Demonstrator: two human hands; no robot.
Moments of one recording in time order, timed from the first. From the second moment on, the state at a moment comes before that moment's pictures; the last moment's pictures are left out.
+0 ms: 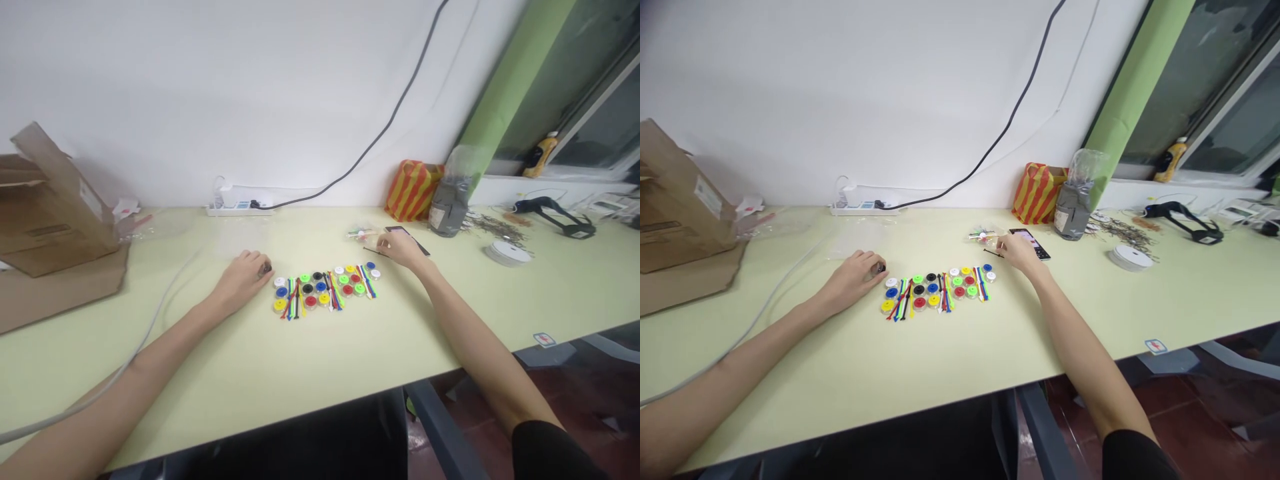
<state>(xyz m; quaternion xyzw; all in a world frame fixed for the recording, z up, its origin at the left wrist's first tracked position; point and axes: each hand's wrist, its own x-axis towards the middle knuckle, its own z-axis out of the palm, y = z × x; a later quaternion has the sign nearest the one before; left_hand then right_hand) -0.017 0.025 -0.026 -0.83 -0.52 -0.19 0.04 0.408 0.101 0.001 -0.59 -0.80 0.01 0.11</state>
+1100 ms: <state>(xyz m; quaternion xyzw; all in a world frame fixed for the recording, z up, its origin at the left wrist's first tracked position) -0.014 0.023 -0.021 -0.82 -0.53 -0.19 0.02 0.383 0.062 0.030 -0.43 -0.86 0.26 0.10</state>
